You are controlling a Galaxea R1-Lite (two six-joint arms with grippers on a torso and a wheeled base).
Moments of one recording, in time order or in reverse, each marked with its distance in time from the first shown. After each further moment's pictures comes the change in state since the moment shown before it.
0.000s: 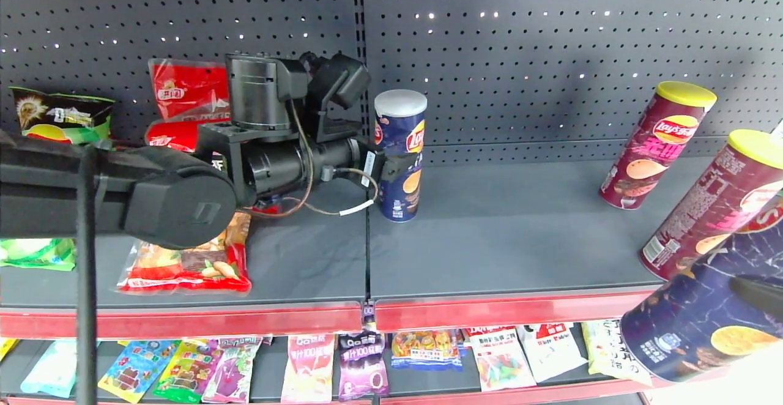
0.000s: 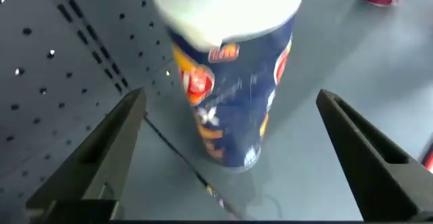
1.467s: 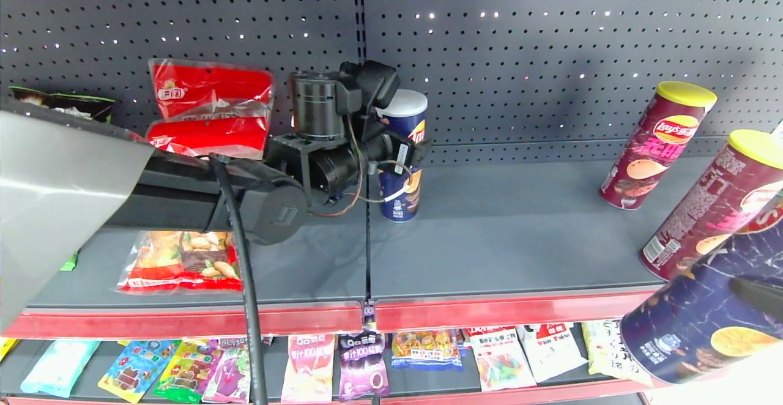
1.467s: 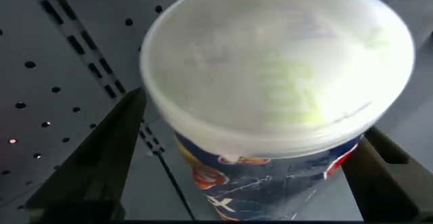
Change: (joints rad) left arm -0.047 0.190 -0.151 -0.137 0.209 -0.001; right arm 0.000 -0.003 0.003 0.001 -0.006 0.015
